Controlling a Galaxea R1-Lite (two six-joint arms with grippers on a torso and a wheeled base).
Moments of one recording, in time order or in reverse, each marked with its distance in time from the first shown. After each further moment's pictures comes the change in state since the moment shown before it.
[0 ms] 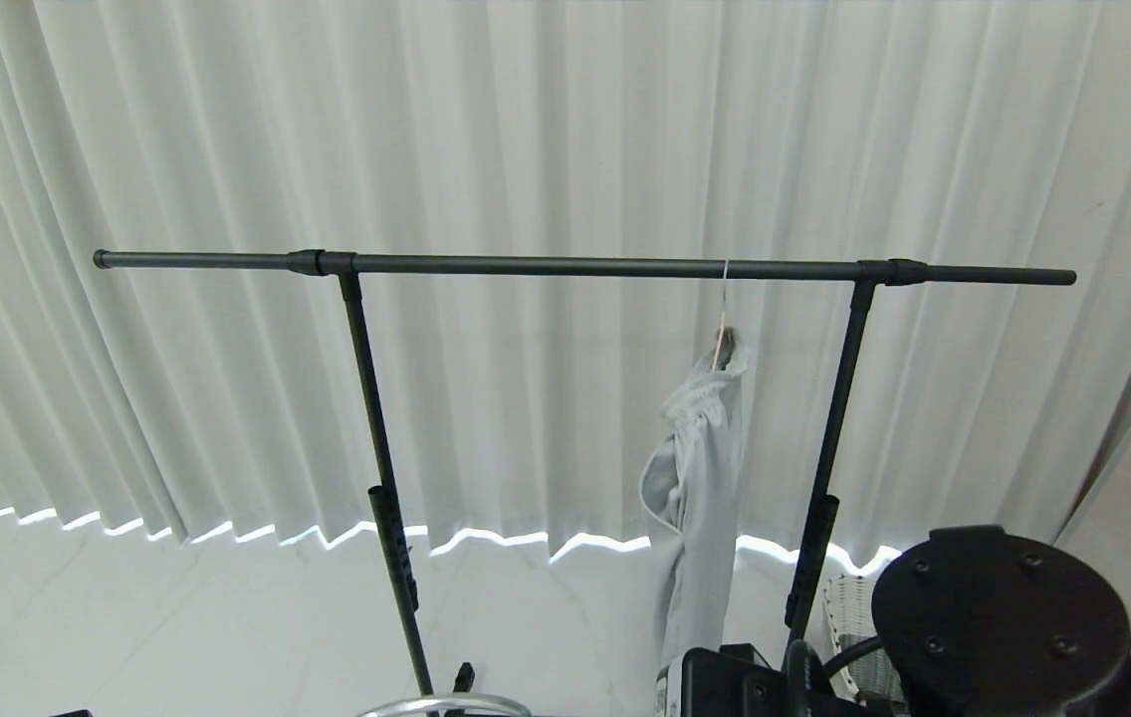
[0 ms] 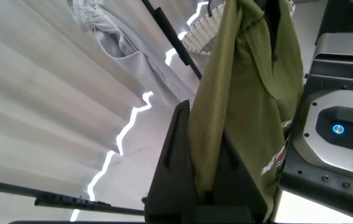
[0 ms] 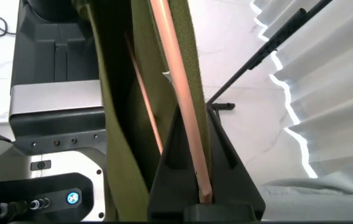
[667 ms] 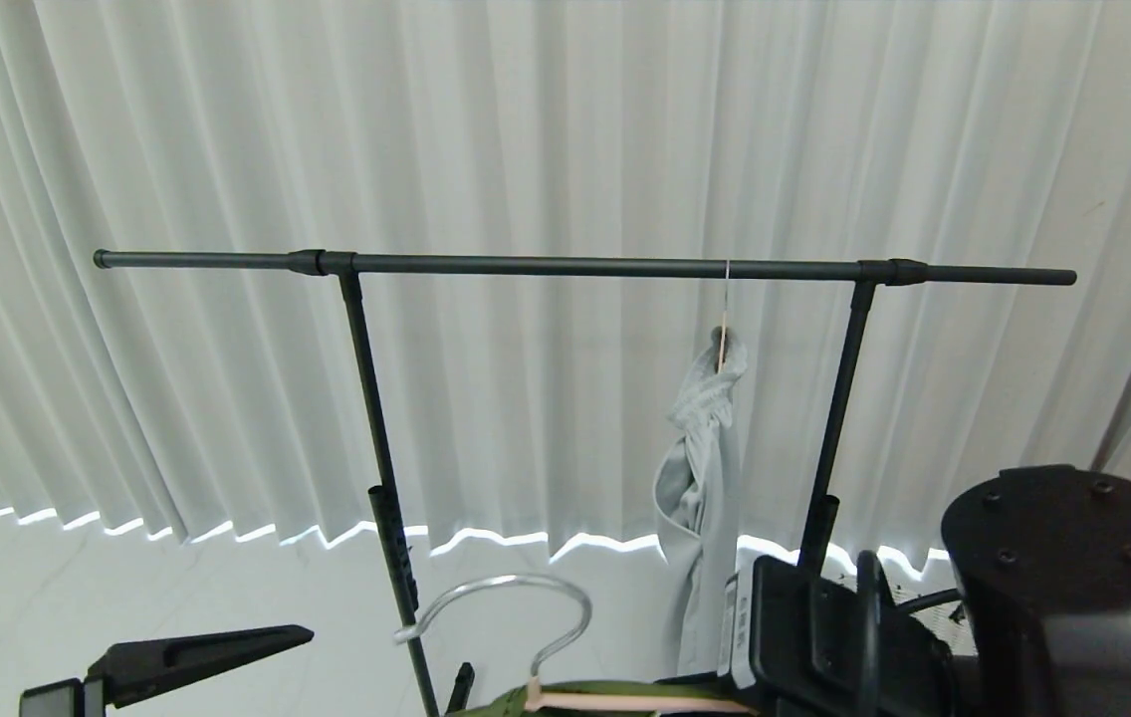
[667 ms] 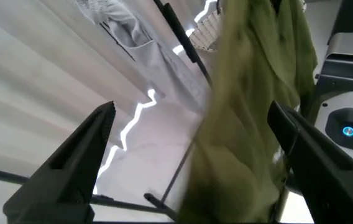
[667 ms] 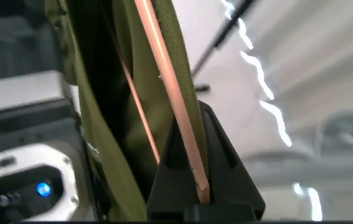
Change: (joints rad) left arm 0.070 0.000 0.002 -0.041 0.009 -0.003; right arm -0.098 -0.082 0.000 0.079 -0.051 -0.001
